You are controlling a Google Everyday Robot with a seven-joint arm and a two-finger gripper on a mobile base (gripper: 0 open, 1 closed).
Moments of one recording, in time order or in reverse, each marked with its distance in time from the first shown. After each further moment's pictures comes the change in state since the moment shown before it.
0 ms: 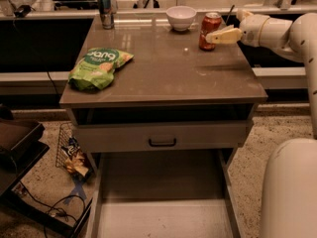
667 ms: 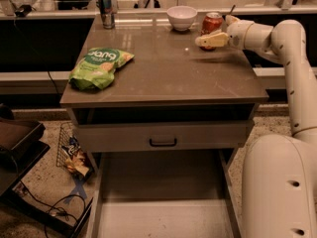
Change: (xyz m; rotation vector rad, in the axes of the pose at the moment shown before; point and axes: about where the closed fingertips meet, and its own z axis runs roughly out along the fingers) arm 0.023 -0.011 0.038 0.020 0.001 0.004
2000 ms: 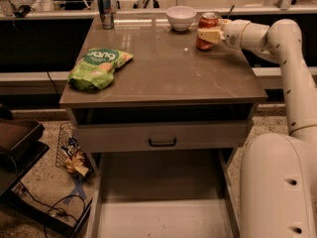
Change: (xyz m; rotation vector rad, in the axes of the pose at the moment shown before) arm 0.003 0.009 0.013 -0.020 0.004 0.005
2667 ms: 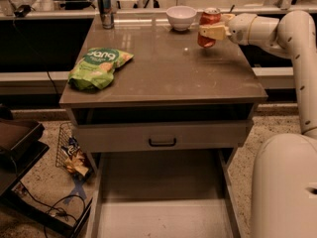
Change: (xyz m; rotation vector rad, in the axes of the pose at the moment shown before) arm -0.033 0.024 -0.024 -0.069 -0.011 -0.025
